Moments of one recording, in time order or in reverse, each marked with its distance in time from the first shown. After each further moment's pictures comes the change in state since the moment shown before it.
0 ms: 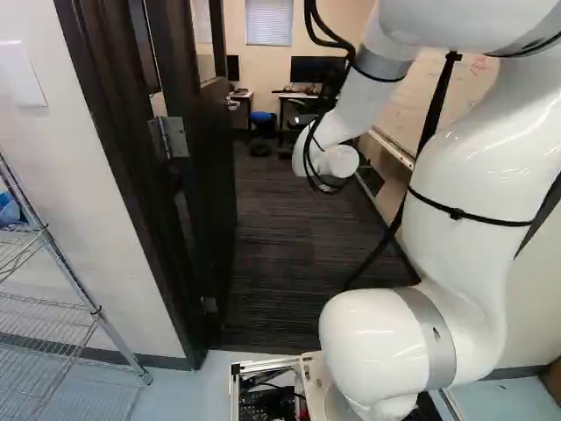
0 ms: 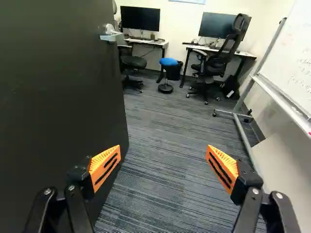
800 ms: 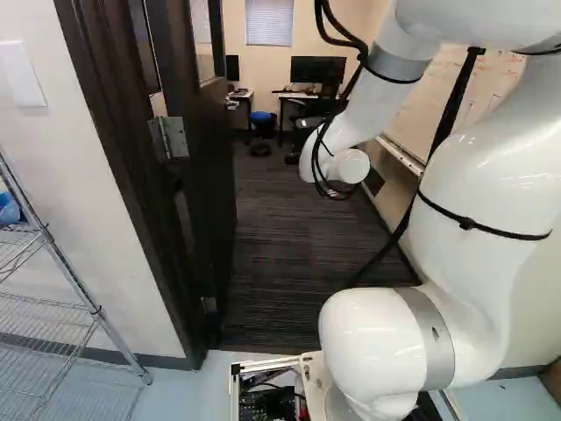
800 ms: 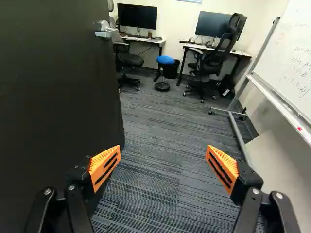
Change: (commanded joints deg) arm -1.5 3.4 4.2 -0.2 0.6 0.0
